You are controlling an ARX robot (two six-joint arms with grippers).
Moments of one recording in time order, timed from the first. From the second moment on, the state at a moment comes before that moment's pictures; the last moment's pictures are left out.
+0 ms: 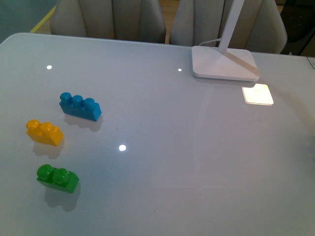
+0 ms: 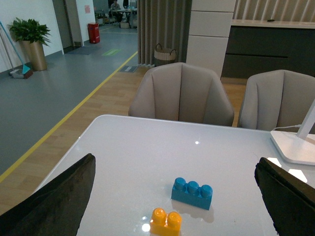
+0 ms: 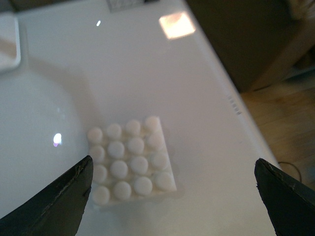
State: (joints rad) left arm 0.00 0.01 0.01 0.00 0.00 0.00; right arm -0.78 1.53 0.51 0.40 -0.35 -0.25
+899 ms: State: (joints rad) left arm 0.00 0.01 0.01 0.00 0.00 0.00; right arm -0.67 2.34 1.05 0.24 -0.47 -0.68
